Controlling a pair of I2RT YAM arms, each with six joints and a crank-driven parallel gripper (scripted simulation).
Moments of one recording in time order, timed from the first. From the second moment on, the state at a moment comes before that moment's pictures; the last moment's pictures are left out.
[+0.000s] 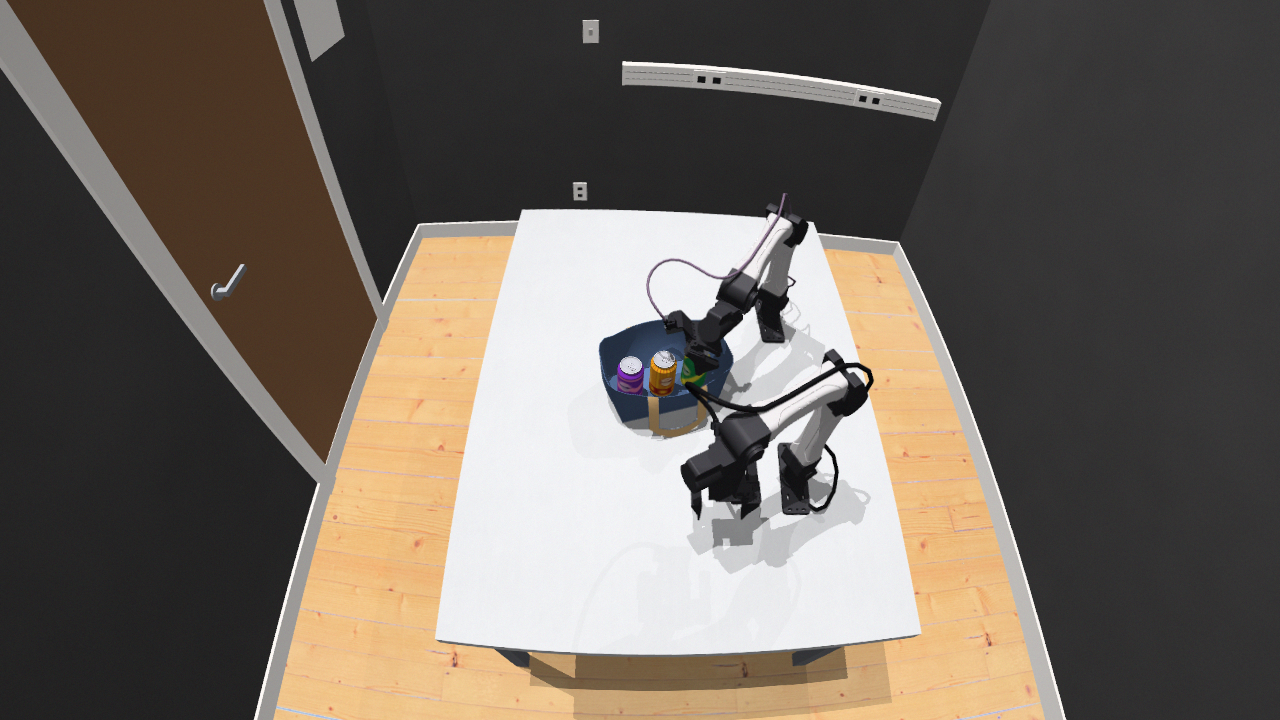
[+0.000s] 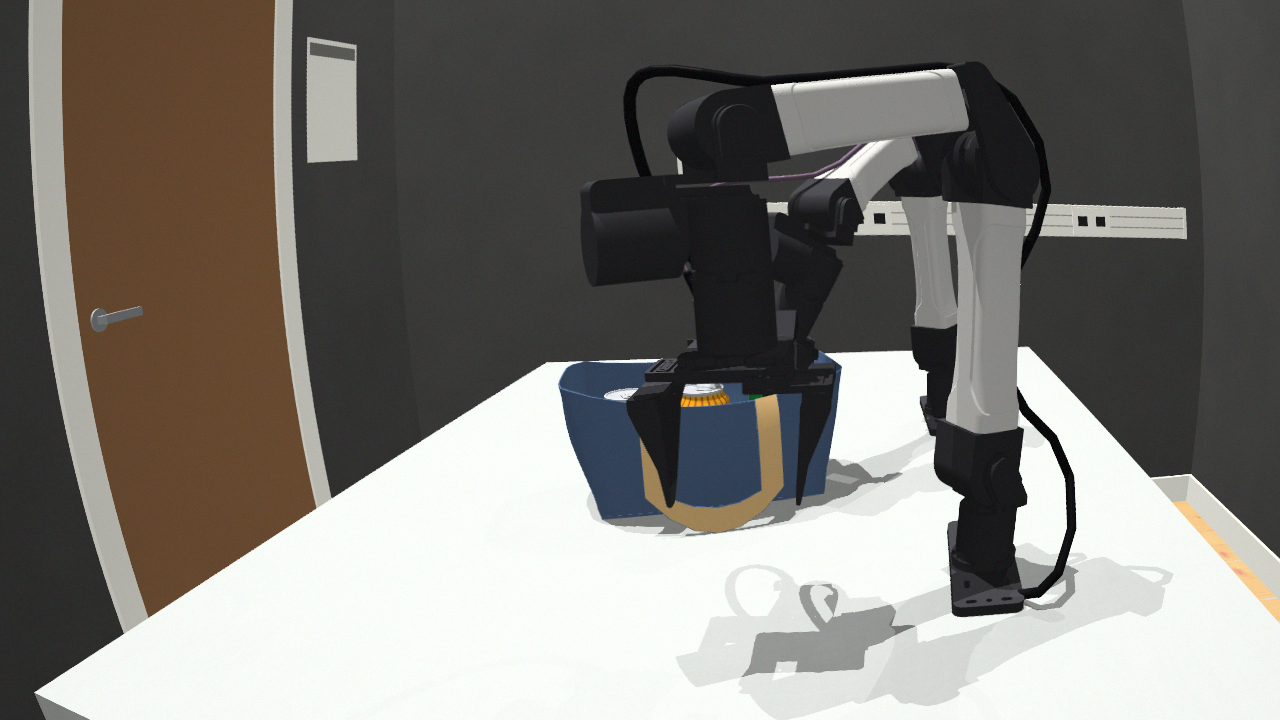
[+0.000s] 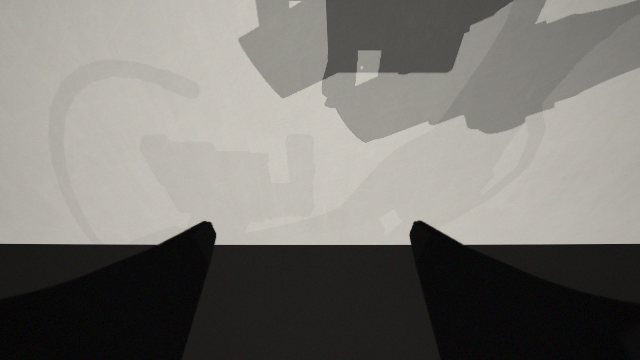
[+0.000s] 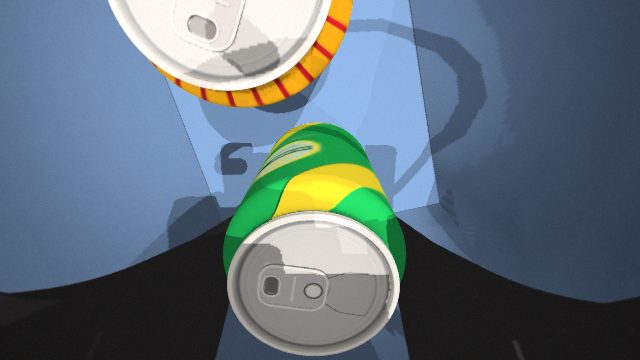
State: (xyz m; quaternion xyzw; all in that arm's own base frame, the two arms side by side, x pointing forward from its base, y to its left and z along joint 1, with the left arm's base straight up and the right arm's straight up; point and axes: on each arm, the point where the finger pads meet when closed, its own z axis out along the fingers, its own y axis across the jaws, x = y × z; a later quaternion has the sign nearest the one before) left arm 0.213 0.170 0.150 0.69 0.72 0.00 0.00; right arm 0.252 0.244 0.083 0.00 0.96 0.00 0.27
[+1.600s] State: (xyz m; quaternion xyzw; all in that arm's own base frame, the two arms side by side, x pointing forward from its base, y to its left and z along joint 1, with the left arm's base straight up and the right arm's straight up) left arm 0.213 0.170 0.150 0.69 0.72 0.00 0.00; right arm 0.255 0.246 0.100 0.00 0.96 0.00 0.27
